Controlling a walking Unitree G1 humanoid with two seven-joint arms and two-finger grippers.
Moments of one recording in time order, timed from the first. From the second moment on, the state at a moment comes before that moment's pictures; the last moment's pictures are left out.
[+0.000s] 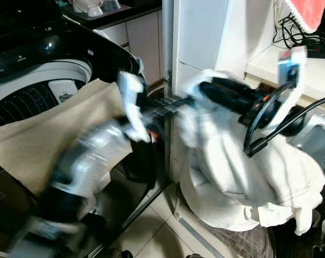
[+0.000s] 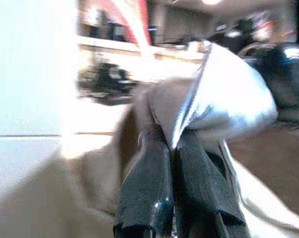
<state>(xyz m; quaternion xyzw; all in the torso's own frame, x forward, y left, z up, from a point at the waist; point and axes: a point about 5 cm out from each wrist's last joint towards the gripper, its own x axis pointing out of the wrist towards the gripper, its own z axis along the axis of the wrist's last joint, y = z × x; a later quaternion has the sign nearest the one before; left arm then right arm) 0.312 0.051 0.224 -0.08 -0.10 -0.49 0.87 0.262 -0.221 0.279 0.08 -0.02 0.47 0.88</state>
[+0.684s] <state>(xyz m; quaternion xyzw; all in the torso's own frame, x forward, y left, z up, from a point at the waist) 0.357 0.193 0.469 0.18 -0.47 -0.01 0.87 0.263 -0.213 0.276 0.05 -0.03 0.44 0.90</state>
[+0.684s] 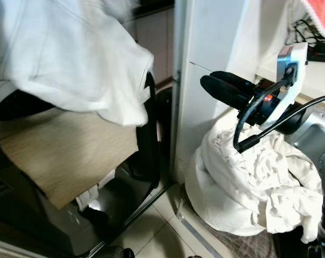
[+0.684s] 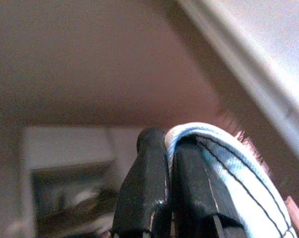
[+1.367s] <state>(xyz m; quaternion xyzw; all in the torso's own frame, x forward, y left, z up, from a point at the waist) 0.410 0.261 0.289 0.43 0.15 -0.02 0.89 0.250 -0.162 0.236 0.00 0.05 0.48 0.87</state>
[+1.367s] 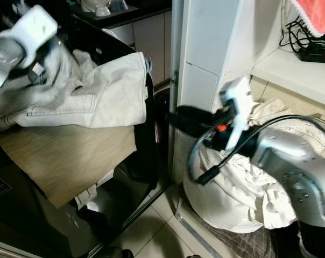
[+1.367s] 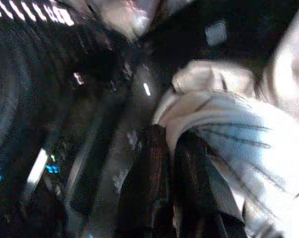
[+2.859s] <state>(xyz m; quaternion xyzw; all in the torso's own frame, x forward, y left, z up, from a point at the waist) 0.388 0.147 0.214 0.29 0.06 -0.43 0.85 0.269 -0.140 0.215 -0.03 0.04 0.38 0.92</state>
